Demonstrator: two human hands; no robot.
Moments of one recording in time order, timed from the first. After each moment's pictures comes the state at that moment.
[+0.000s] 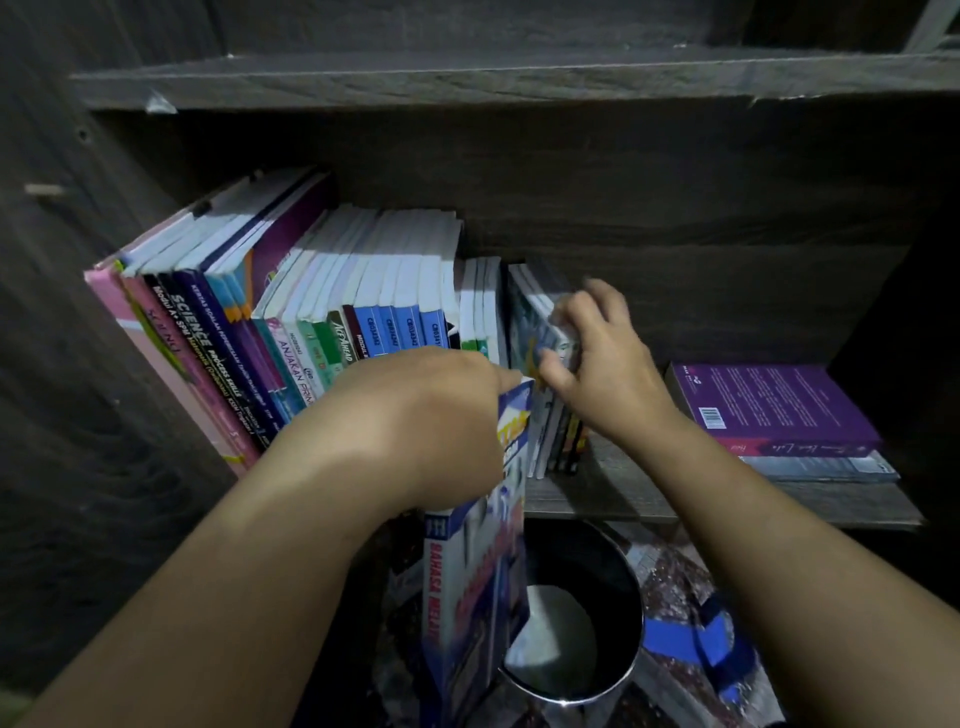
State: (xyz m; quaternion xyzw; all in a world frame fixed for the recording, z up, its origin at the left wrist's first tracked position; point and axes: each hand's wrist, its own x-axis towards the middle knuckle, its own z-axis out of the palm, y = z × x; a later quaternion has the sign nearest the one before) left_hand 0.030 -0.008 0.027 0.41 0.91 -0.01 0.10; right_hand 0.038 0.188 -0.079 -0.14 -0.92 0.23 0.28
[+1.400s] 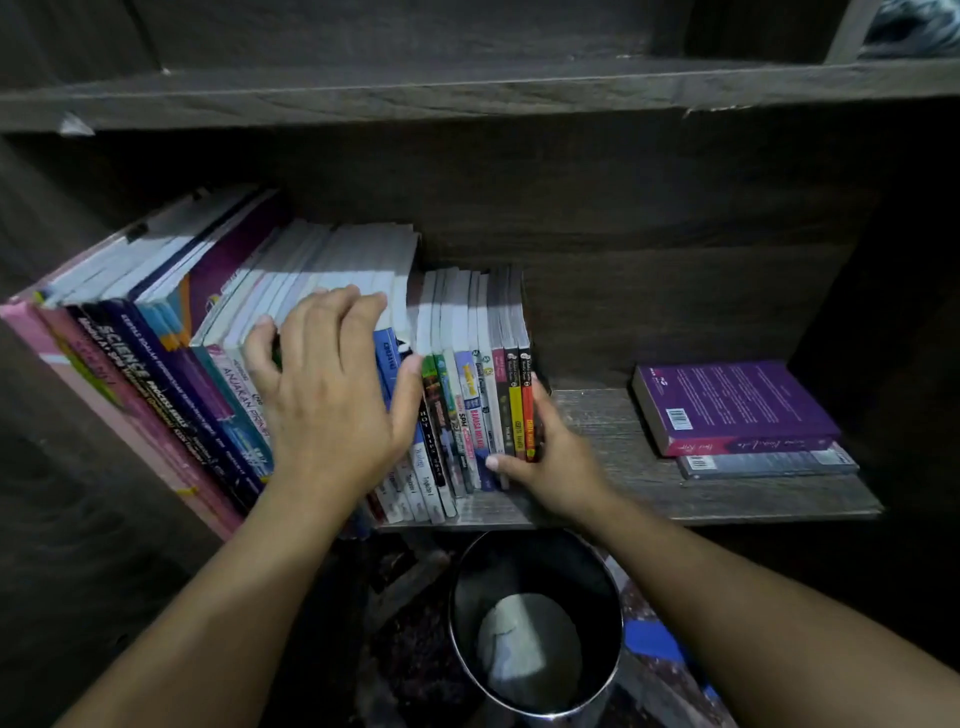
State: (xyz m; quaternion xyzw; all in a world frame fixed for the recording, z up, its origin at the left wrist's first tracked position) left_hand -0.035 -0.002 -0.061 0.29 0.86 0.17 -0.38; right_hand 0.048 0.177 -0.156 -0.24 -0.83 0.50 0.09
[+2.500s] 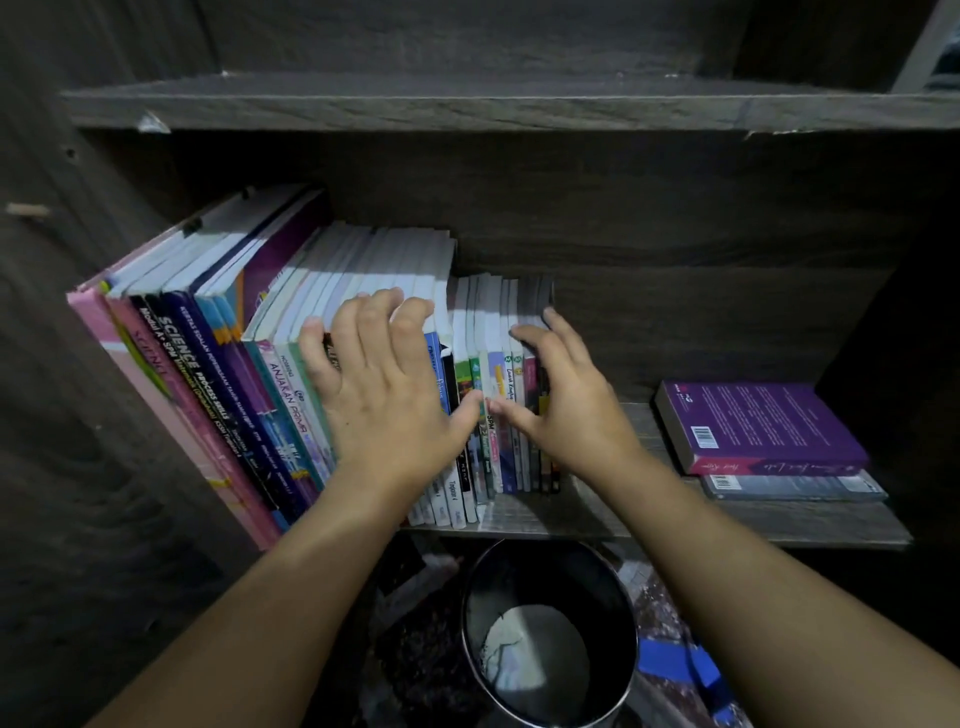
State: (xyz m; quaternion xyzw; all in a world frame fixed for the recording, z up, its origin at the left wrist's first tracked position) left_hand -0.035 0.008 -0.068 0.26 0.88 0.12 -0.38; right_hand 0.029 0.170 -0.095 -0.11 -0.92 0.27 0.26
